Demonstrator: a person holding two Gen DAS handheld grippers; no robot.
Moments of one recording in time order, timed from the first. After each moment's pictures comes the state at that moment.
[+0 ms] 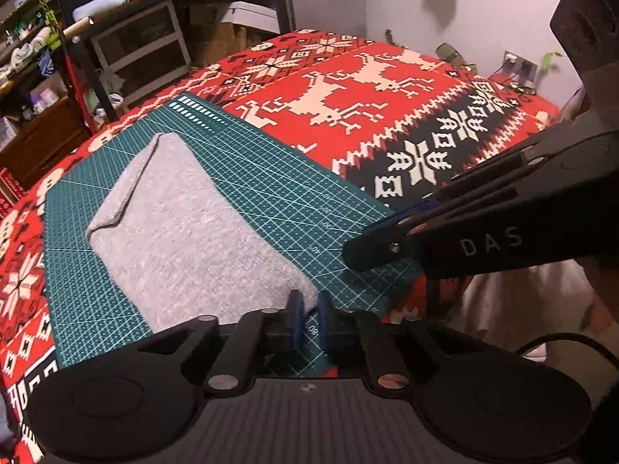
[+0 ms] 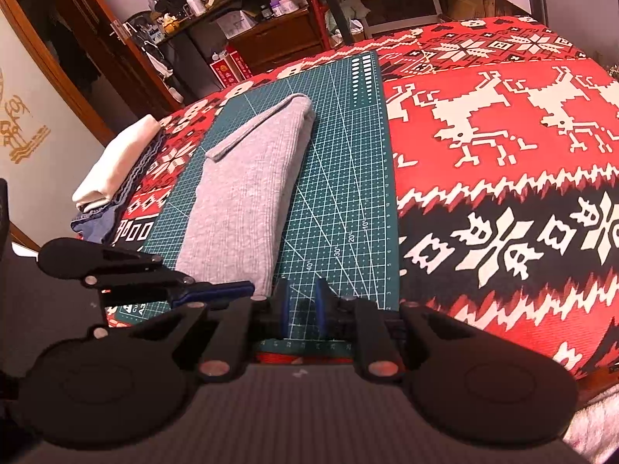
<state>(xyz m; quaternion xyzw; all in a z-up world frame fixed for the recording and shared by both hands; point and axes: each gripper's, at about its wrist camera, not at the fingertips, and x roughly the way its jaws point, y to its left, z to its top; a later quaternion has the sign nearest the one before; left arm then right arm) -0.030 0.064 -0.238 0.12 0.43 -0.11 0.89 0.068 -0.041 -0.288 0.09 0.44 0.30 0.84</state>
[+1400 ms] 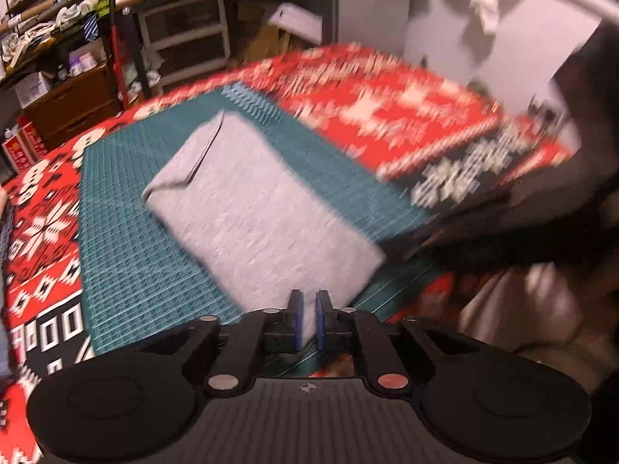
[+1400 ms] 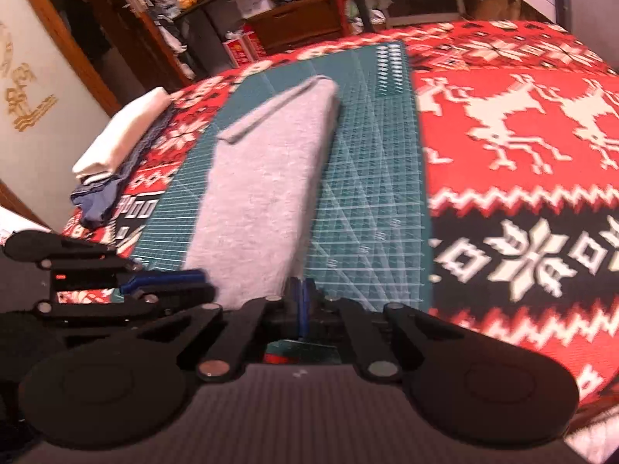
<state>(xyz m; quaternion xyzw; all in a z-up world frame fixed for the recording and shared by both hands) -0.049 0.107 -0.233 0.05 0.44 -0.07 0.89 0.075 -0.022 -0.297 0.05 0.46 0.31 0.83</state>
